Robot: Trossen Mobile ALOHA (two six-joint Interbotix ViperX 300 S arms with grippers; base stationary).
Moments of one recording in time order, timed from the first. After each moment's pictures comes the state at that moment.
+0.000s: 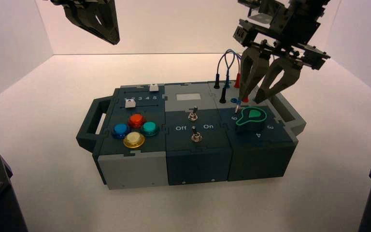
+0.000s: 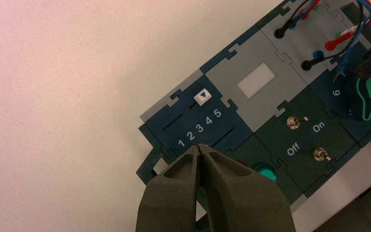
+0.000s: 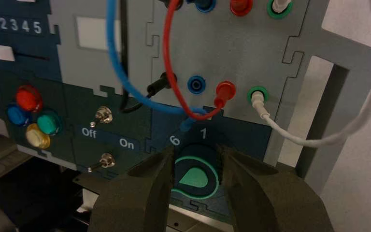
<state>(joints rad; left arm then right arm) -0.60 -0.50 0.91 -0.06 0.65 0.03 0.48 -0.16 0.91 0.44 0.71 0.01</state>
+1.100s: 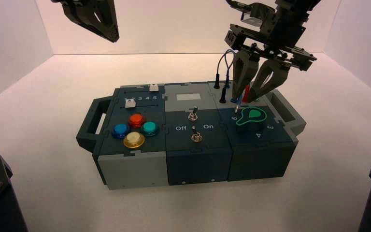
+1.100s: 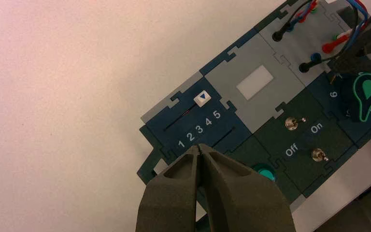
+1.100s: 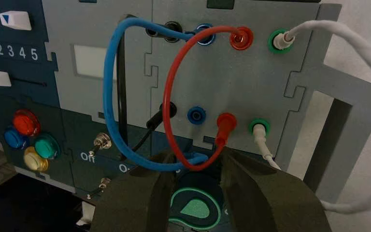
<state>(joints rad) -0.60 -0.51 0.91 -0.06 0.65 0.03 0.48 -0.08 0.86 0.44 0.67 0.01</state>
